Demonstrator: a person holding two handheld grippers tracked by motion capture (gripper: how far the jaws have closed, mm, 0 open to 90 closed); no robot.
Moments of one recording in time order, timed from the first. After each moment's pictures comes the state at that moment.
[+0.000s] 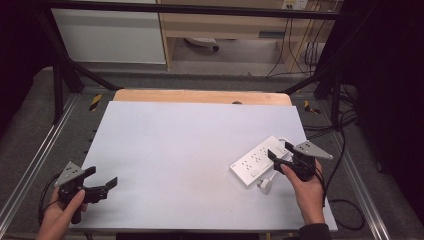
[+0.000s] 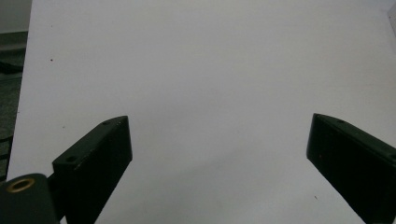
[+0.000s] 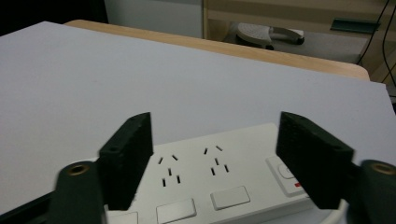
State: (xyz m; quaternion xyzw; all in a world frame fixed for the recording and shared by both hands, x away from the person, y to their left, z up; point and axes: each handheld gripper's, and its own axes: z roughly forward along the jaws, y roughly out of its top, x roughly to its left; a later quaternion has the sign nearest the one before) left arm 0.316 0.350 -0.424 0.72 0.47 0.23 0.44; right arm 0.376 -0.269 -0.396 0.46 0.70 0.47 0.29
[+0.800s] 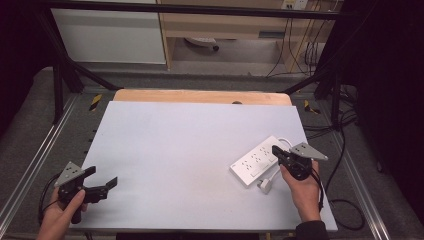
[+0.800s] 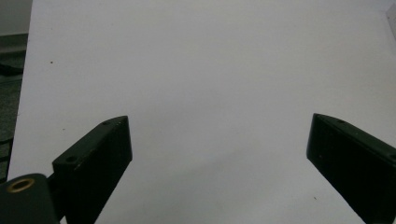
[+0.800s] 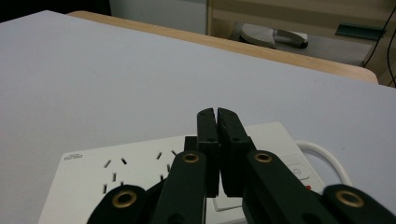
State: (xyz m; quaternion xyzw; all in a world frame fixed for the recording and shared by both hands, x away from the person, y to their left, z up) left arm 0.316 0.350 -0.423 0.73 0.47 0.23 0.45; right arm 0.381 -0.266 -0.408 0.44 0.71 0.47 0.30
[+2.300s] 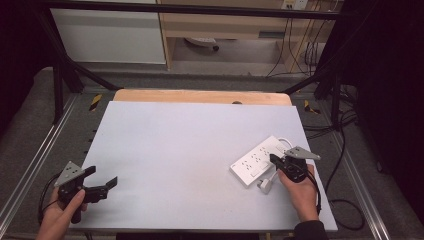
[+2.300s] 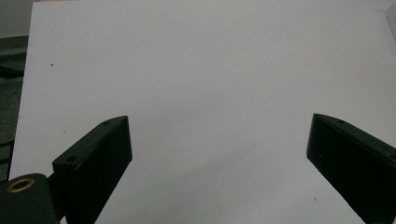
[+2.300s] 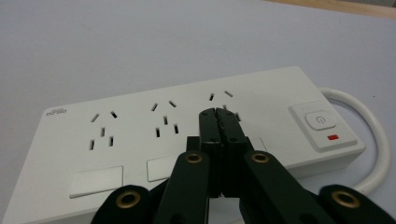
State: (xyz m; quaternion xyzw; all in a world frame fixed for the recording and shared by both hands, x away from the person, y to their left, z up) left arm 0.316 0.349 -0.422 0.73 0.47 0.23 0.45; right arm 0.387 -0.267 -0.435 0.47 0.73 0.42 0.24
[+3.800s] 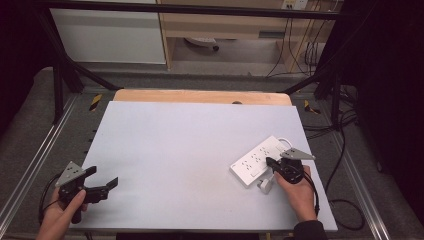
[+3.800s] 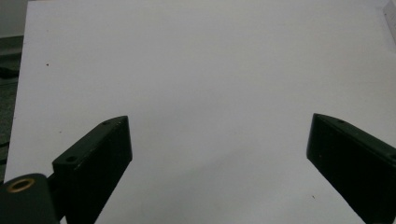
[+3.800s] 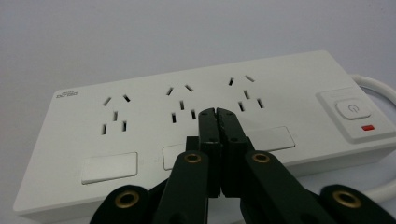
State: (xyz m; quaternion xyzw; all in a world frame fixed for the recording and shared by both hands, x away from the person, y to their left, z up) left arm 0.316 0.348 -0.423 0.73 0.46 0.23 0.44; right arm 0.387 -0.260 -0.442 0.46 0.75 0.41 0.22
